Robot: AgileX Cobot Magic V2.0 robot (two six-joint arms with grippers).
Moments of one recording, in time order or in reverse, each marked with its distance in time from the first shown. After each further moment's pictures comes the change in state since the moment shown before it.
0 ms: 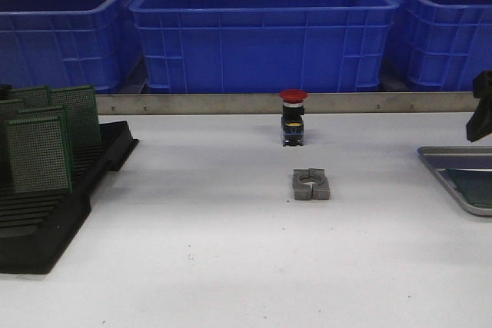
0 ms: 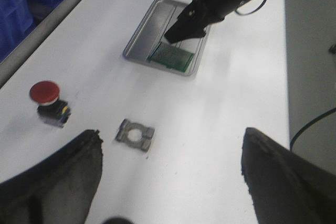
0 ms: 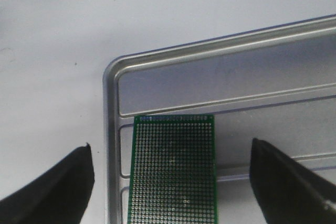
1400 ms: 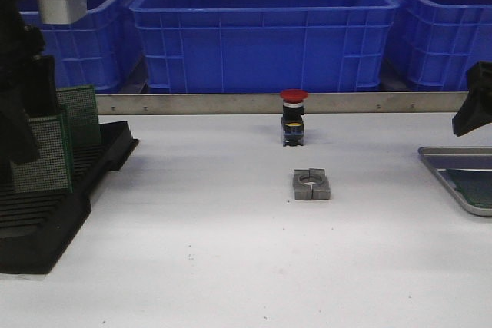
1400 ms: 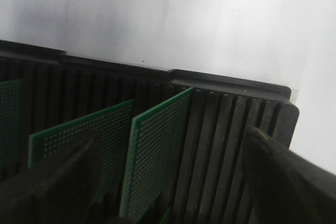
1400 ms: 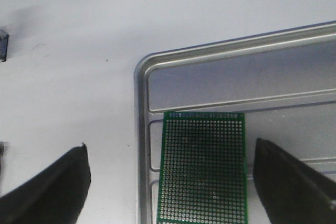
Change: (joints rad) left arm 0.062 0.223 -0.002 0.793 -0.040 0.000; right arm 0.000 -0.013 0.000 0.000 0.071 0.004
